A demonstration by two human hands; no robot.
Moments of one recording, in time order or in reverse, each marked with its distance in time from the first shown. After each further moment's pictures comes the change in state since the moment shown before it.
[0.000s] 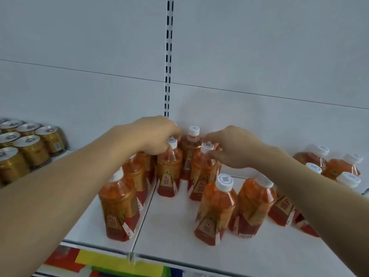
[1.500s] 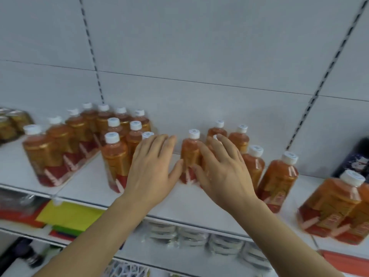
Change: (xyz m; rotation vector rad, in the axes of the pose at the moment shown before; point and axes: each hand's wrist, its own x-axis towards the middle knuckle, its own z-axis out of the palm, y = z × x) left_hand -0.052 0.346 0.072 -0.104 0.701 -0.159; right_hand -0.279 0.132 0.050 0.010 0.592 0.035
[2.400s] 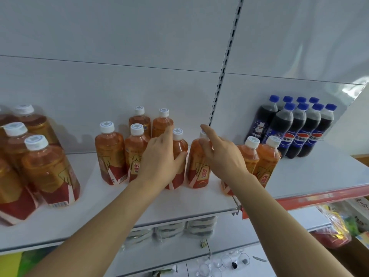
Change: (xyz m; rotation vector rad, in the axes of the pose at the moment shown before) left_hand 0.059 0.144 0.105 -0.496 -0.220 0.025; right_hand -0.054 0.147 -0.032 -0.004 -0.209 0.611
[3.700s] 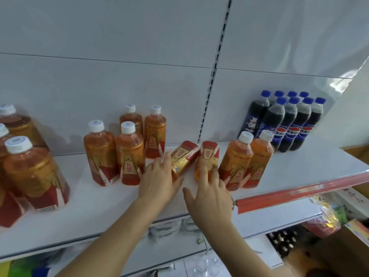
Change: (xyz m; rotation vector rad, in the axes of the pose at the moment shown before) left_hand -0.038 -0.029 0.062 0.149 -0.248 -0.075; right_hand -0.102 -0.019 0.067 -0.232 -0.020 0.248
